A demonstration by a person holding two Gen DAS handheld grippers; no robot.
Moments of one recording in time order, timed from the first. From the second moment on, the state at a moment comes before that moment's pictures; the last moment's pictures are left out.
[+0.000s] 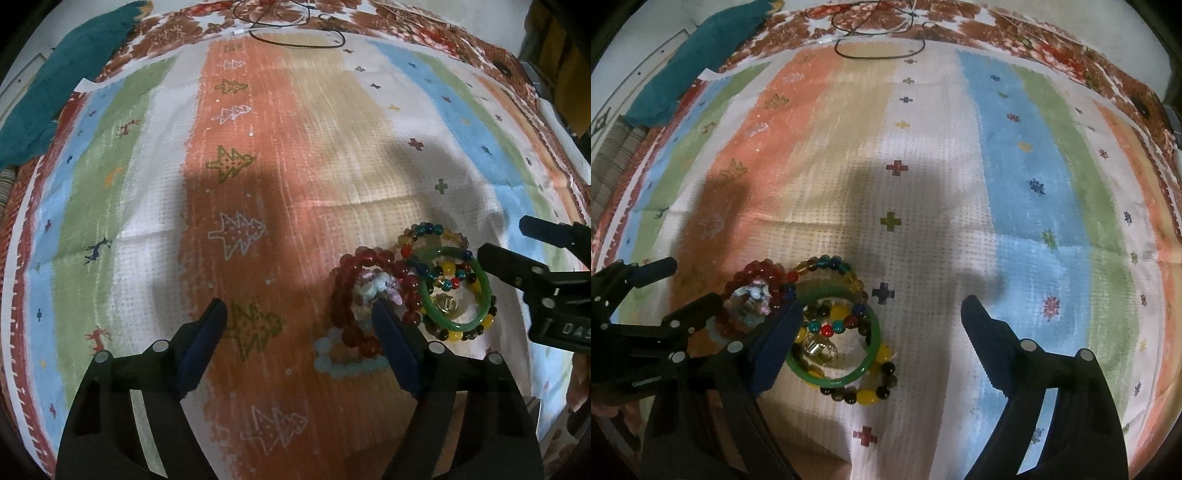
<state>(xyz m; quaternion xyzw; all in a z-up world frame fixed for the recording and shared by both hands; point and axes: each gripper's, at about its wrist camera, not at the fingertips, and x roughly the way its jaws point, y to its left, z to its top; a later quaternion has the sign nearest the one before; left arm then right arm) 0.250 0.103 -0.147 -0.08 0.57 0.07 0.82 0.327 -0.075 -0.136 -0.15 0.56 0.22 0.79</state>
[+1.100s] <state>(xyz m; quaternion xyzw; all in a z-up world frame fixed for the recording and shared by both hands) 0.274 0.091 -0.173 -0.09 0.59 0.04 0.80 0.343 -0.055 -0.168 -0.13 0.59 0.26 0.75</state>
